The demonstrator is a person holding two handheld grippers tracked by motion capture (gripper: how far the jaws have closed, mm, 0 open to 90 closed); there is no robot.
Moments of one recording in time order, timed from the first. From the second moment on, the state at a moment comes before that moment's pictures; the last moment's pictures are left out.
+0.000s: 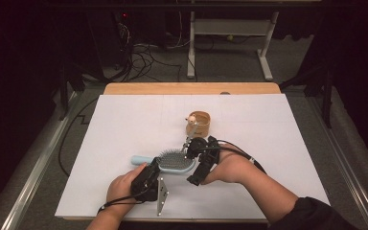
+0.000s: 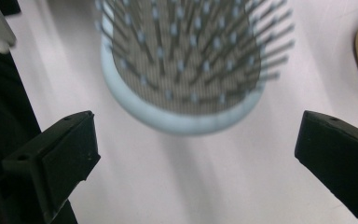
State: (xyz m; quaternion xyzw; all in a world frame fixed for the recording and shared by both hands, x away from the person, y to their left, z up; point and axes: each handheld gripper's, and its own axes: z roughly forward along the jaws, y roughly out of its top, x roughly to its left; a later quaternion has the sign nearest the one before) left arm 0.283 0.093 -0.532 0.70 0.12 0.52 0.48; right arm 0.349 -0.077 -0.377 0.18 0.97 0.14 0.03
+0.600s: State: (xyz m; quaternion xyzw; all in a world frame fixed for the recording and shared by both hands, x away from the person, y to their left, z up) left arm 0.286 0.101 -0.528 0.69 0.13 0.52 0.48; right arm 0.353 -0.111 -0.413 0.20 0.97 0.10 0.03
